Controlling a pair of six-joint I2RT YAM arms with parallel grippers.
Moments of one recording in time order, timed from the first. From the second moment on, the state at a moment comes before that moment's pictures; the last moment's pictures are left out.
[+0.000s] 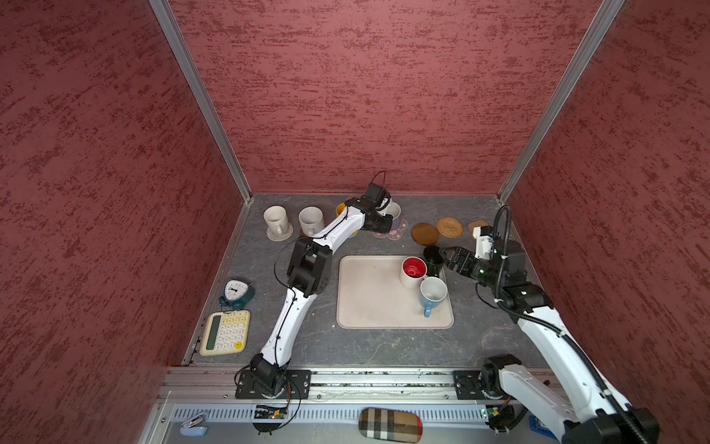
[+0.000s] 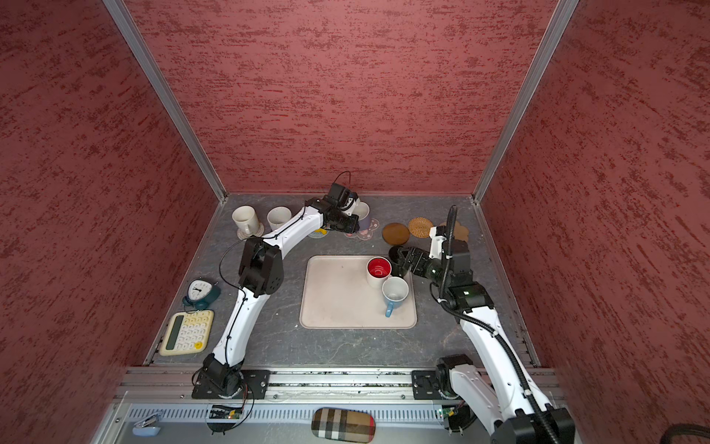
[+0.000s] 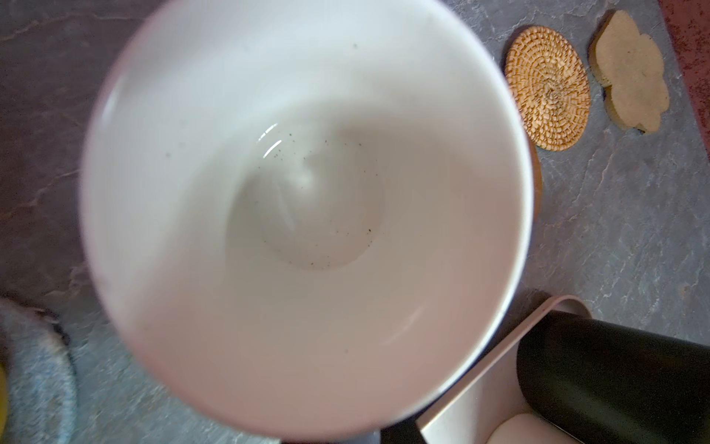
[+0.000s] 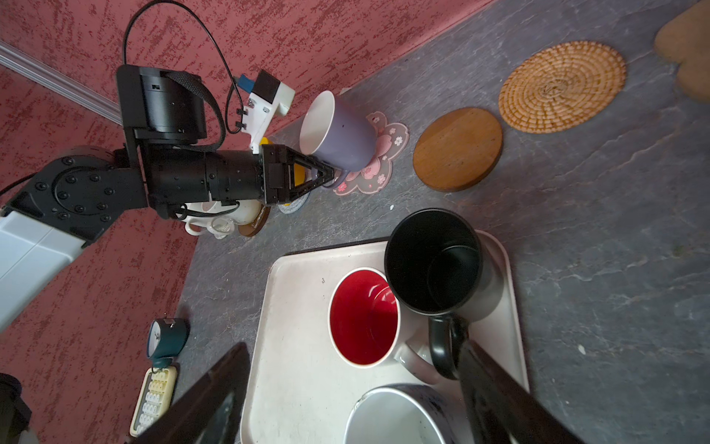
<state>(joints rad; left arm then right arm) -0.52 2.47 2.27 -0.78 0.24 -0.20 0.14 0.91 0.73 -0.33 -0.35 0.56</state>
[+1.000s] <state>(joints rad) -0.53 2.52 2.32 -0.77 0.18 -0.20 0.14 0.91 0.73 -0.33 -0.35 0.56</state>
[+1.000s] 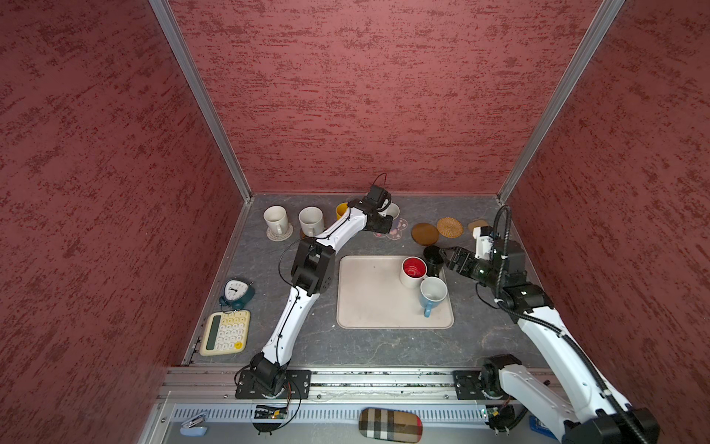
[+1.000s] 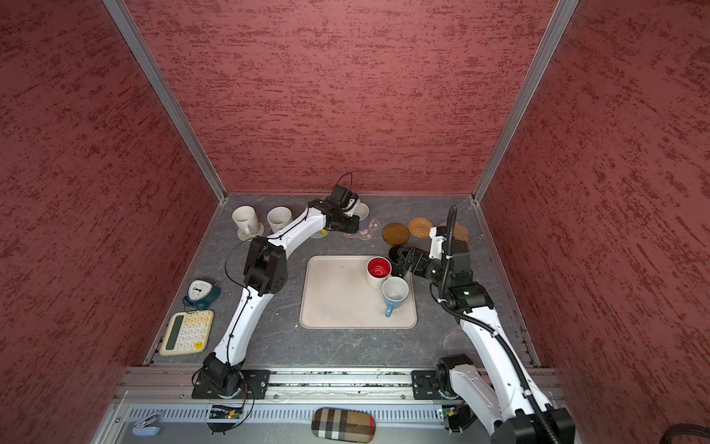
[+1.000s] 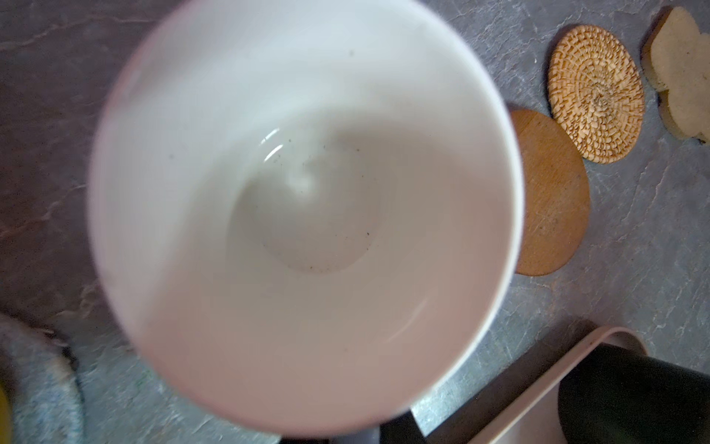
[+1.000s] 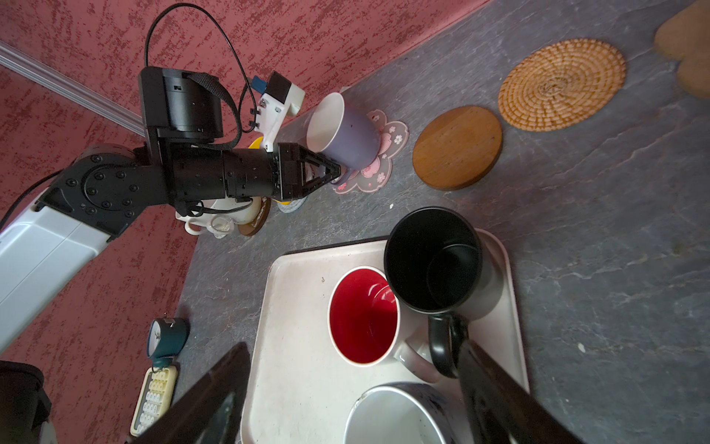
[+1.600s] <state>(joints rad) -0.53 2.52 2.34 -0.75 0.15 -0.19 0.14 0.90 0.72 -0.35 -0.35 0.56</state>
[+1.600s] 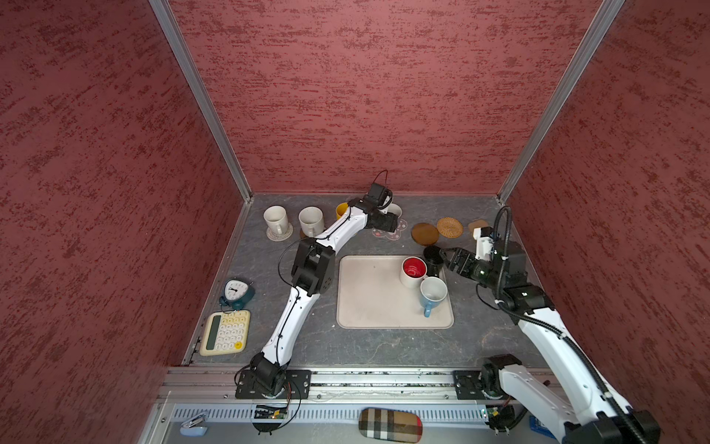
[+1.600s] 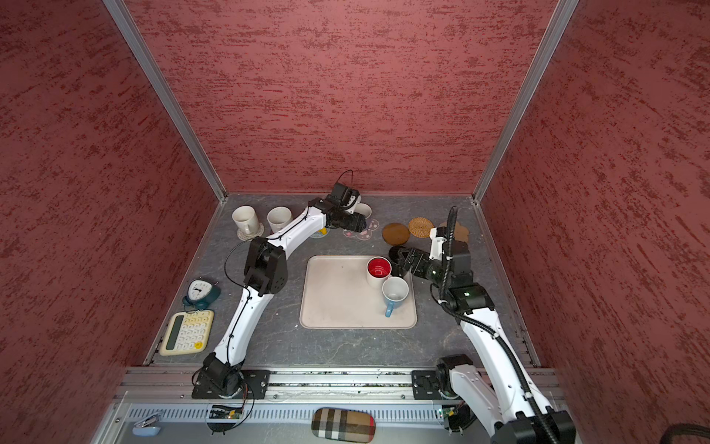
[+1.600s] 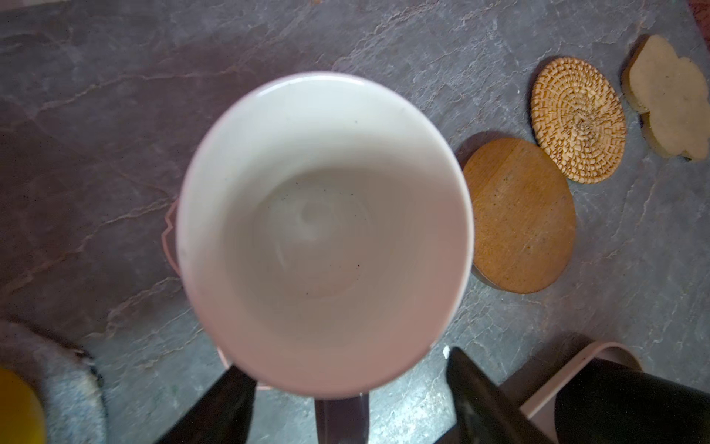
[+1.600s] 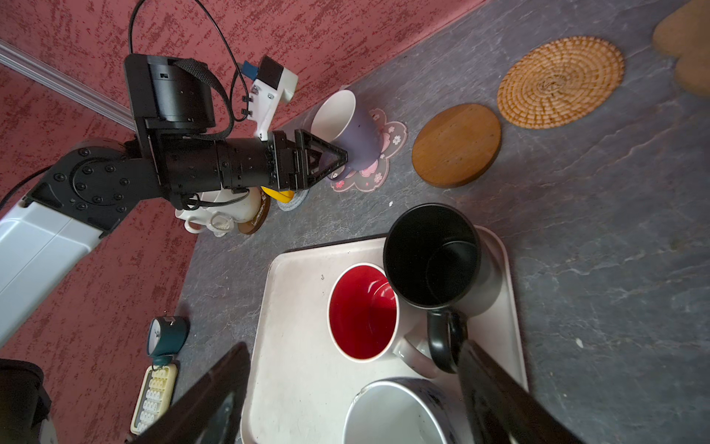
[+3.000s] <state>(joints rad) -0.60 1.65 1.46 -0.57 0.04 -0.44 0.62 0.85 0.69 -0.75 0.05 0.88</state>
